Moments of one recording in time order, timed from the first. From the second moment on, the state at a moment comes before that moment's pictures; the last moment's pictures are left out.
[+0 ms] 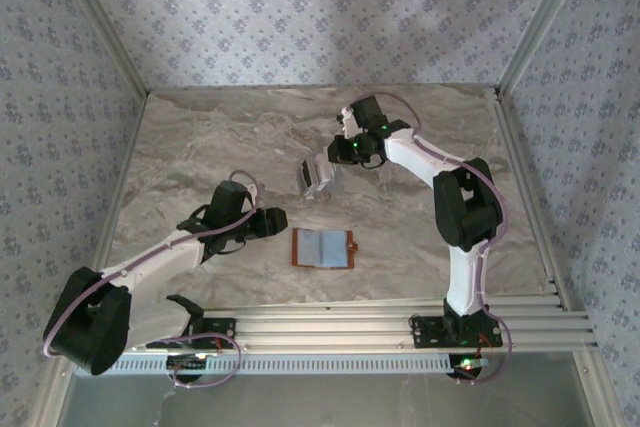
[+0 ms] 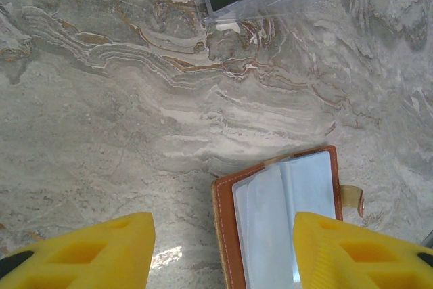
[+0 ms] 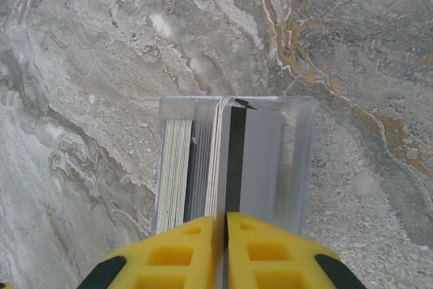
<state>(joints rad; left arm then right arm) -0.52 1.16 0.52 -0.14 0.31 -0.67 0.45 1.98 1.53 -0.49 -0.40 0.35</state>
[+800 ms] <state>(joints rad) -0.52 1.17 0.52 -0.14 0.31 -0.67 0.44 1.83 1.49 -0.53 -0.20 0.35</state>
